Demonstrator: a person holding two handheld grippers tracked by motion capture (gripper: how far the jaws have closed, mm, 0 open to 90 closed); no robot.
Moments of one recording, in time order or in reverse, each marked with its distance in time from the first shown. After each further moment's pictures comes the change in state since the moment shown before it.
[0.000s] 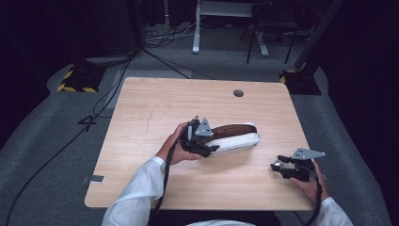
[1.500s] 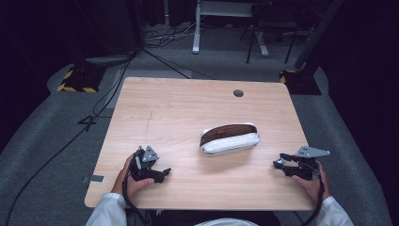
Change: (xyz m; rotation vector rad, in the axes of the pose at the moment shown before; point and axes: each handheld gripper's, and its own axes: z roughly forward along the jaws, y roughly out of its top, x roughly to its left) left arm -0.010 -0.171 -0.047 0.121 0.189 -0.375; right arm -0.006 0.004 -0.009 -0.037 -0.008 0.036
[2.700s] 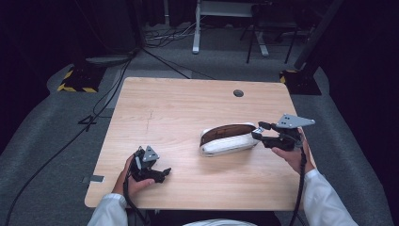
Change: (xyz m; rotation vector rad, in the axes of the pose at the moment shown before) left arm -0.001 0.001 0.001 0.001 0.004 -0.011; right arm 0.049 0.142 0.011 -0.166 0.046 -0.168
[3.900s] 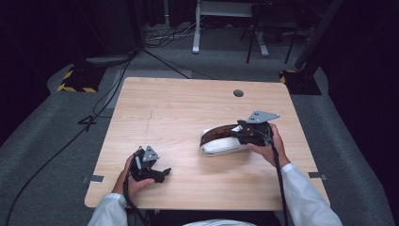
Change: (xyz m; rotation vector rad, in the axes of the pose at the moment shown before) left arm 0.001 0.000 0.000 0.000 -0.005 0.007; right arm 0.027 0.019 0.065 0.099 -0.026 -0.016
